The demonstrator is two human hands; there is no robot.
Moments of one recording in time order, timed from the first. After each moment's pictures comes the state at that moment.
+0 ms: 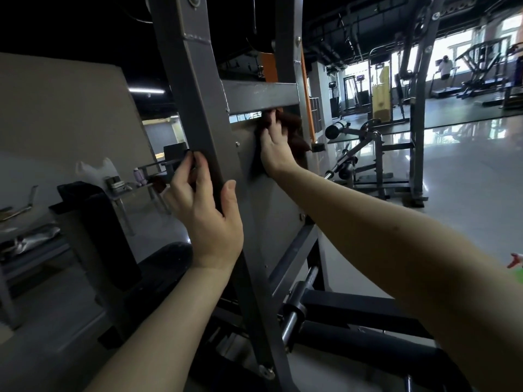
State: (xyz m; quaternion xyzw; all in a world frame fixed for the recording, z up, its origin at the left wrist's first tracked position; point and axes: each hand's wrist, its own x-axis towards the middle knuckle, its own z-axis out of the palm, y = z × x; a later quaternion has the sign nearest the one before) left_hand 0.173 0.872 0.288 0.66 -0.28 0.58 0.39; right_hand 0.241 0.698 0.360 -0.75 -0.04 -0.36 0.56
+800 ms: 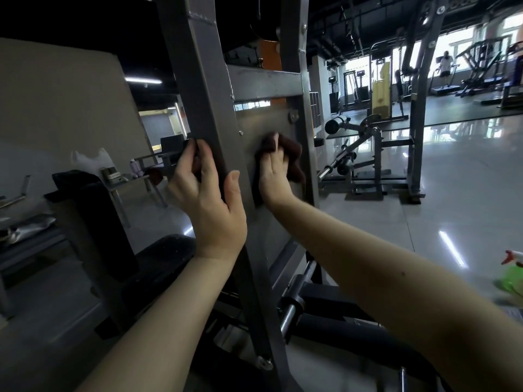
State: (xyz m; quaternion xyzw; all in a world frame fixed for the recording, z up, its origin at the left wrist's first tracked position) left_hand 0.176 0.870 0.287 0.65 -0.28 0.60 0.37; right_hand 0.224 0.733 0.296 -0.75 -0.01 -0.33 0.57
